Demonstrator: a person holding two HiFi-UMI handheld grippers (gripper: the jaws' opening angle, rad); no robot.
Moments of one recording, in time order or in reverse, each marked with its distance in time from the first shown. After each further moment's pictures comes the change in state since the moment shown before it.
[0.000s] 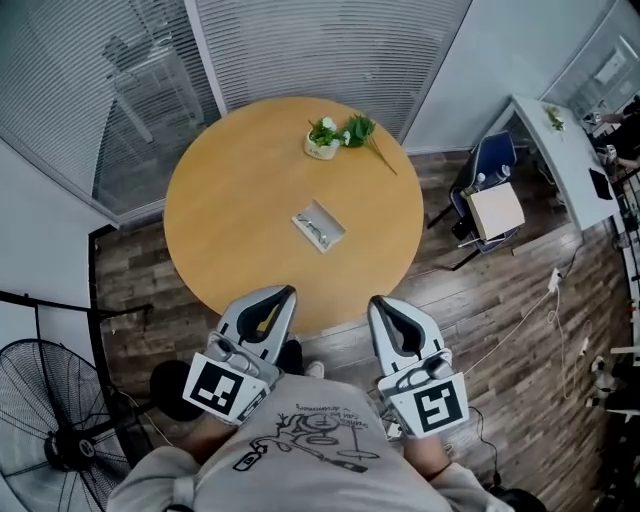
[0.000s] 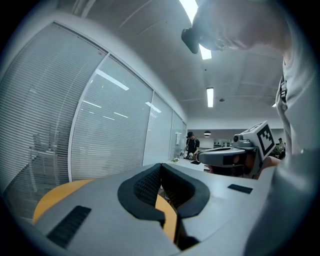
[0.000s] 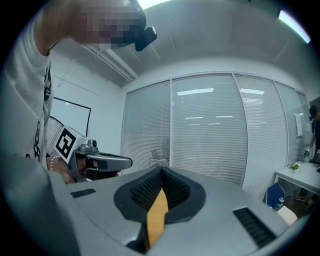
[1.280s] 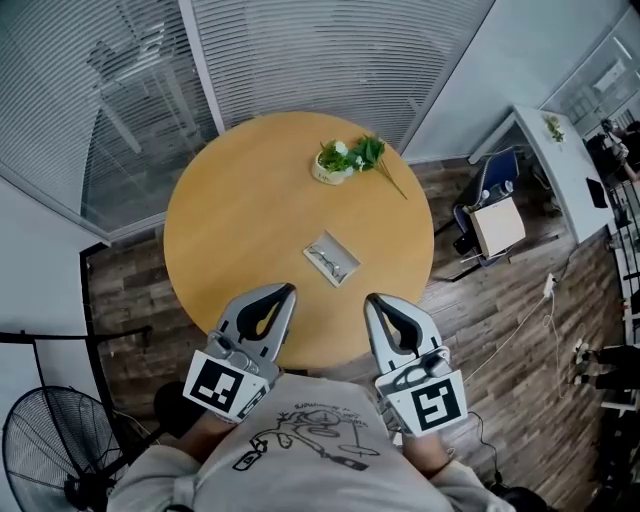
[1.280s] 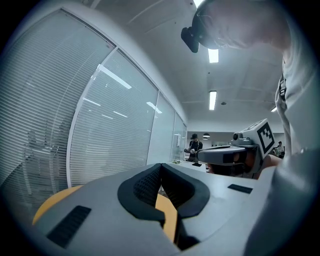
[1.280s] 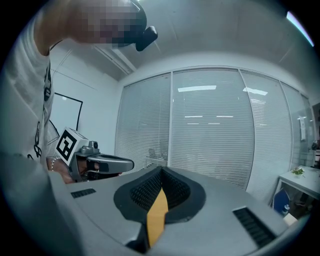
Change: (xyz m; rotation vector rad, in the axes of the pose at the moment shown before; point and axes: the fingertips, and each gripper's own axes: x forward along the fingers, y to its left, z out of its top) left arm 0.054 0.147 0.017 -0.023 -0.010 -0.044; right arm 0.157 -0.005 0.014 -0.042 0.010 -0.004
